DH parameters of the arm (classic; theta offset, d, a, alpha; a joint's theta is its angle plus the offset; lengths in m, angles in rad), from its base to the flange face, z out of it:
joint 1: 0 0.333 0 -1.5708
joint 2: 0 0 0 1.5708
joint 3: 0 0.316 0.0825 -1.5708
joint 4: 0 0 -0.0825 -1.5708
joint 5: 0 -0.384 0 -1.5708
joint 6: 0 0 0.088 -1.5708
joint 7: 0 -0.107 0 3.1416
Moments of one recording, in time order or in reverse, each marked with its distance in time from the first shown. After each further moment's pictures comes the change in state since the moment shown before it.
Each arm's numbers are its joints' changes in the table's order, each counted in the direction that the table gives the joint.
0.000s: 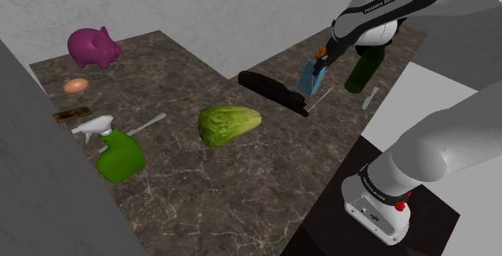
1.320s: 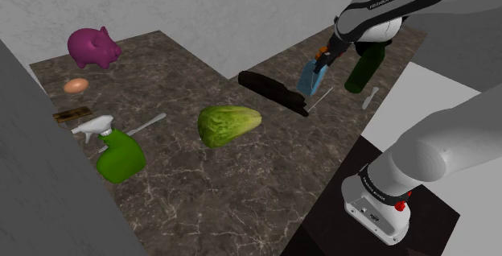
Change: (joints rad) arm -0.008 -0.036 0.005 -0.006 0.016 -0.042 -0.010
